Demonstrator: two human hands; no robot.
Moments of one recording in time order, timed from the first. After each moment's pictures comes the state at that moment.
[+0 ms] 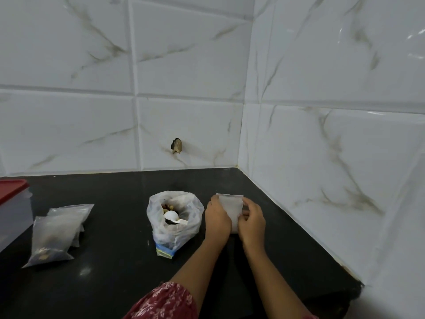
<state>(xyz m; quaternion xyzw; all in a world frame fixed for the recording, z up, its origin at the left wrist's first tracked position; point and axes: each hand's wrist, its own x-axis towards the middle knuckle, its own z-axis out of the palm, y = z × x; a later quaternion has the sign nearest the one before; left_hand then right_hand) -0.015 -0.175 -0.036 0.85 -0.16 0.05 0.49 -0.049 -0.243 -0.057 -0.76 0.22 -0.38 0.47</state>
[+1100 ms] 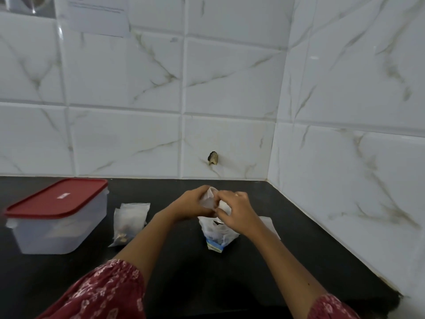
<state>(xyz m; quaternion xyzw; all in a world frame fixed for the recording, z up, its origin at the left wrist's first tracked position) 0.016 0.018 0.035 0.85 -0.34 -0.04 0.39 -0.049 -0.135 0.017 -0.94 -0.12 -0.24 0.21</state>
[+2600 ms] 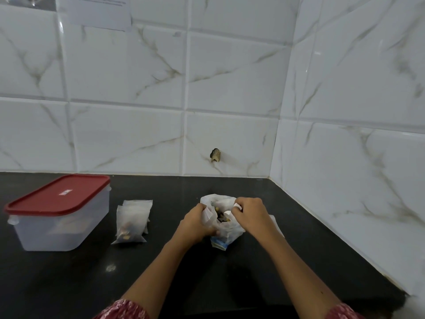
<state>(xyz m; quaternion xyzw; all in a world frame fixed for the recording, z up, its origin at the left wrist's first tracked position) -0.003 0.007 -0.014 0.89 -0.20 -0.02 0.41 -0.053 -0.138 0.015 -0.95 0.09 -0.23 0.20</state>
